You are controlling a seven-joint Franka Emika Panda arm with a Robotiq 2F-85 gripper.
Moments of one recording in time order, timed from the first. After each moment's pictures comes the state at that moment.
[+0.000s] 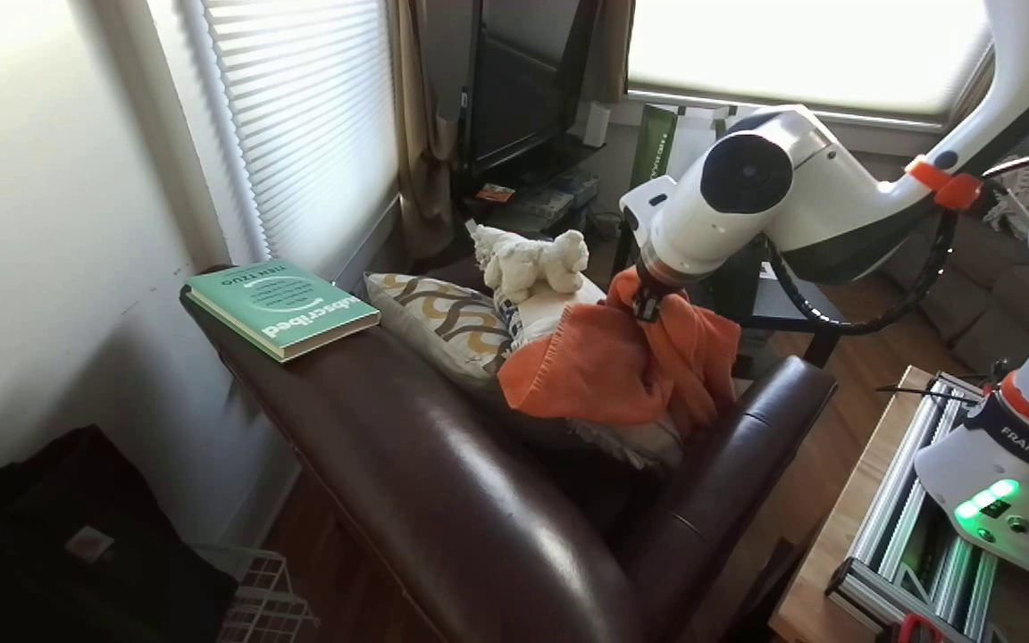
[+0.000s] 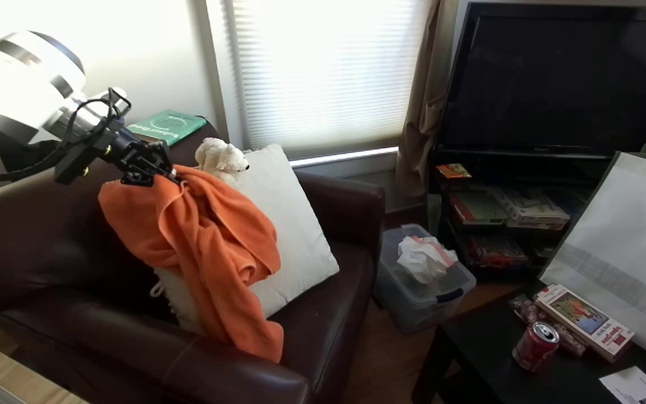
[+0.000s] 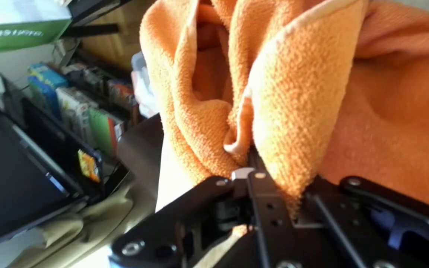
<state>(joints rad) 1.51 0.11 -1.02 -2.55 -1.13 2.48 0.89</state>
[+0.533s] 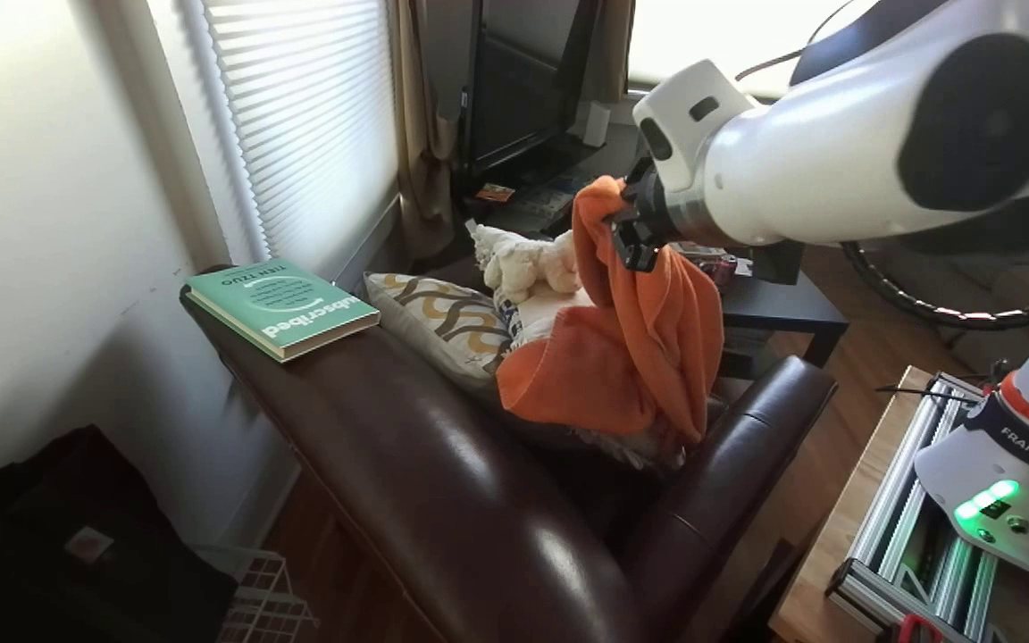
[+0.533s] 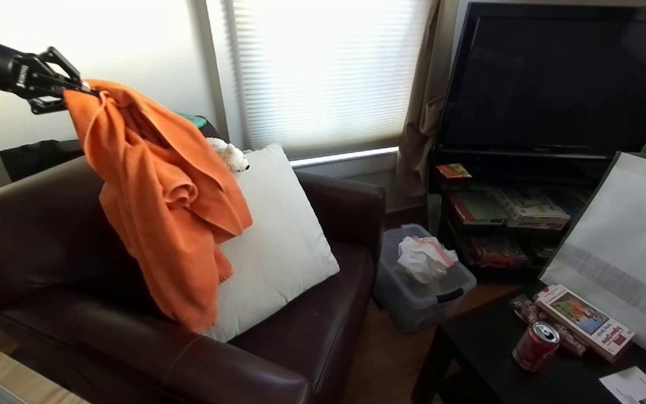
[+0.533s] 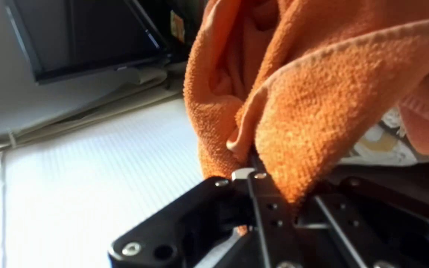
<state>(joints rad) 1.51 -0.20 -0.54 -2.45 -1.34 1.92 0.90</state>
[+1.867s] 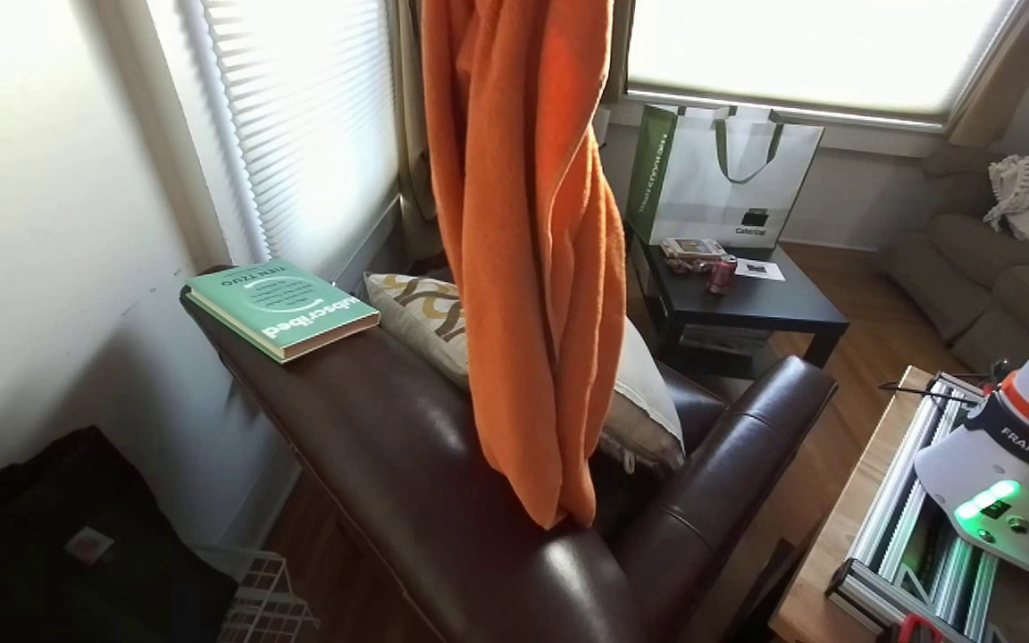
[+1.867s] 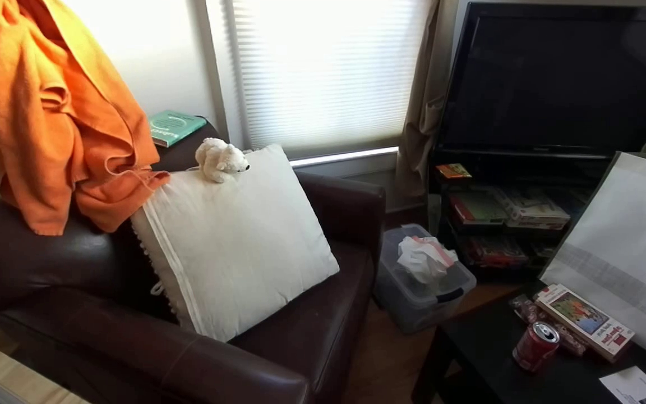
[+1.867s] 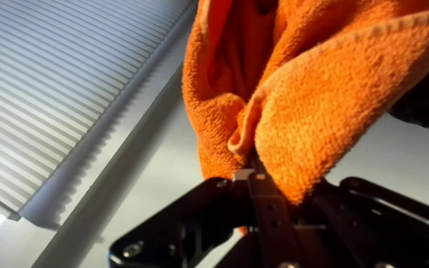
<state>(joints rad) 0.90 -0.33 0.00 -2.12 -0.83 2.47 0.44</state>
